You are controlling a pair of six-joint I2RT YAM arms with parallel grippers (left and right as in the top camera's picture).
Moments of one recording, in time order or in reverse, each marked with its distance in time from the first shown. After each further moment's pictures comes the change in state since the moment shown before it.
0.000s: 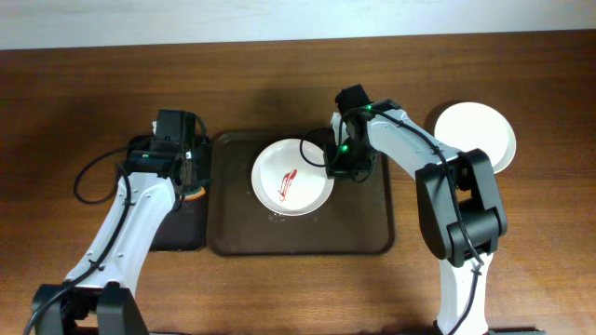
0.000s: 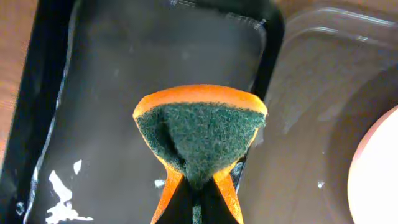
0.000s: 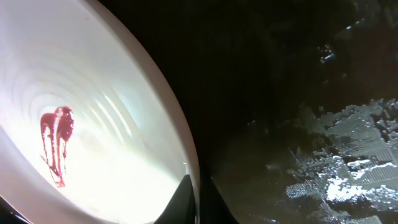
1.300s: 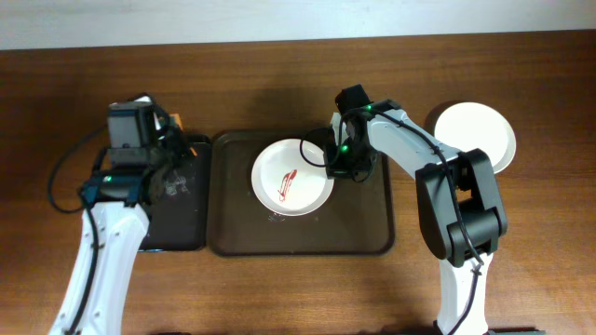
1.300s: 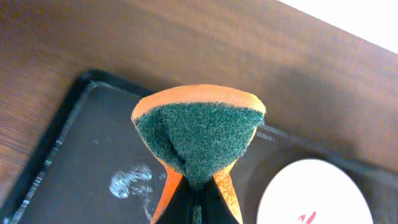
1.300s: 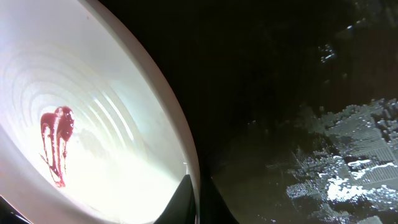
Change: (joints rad) left arm 0.086 -0.195 0.003 0.175 0.159 -0.052; right arm 0.000 0.000 -0.001 0.000 -0.001 0.000
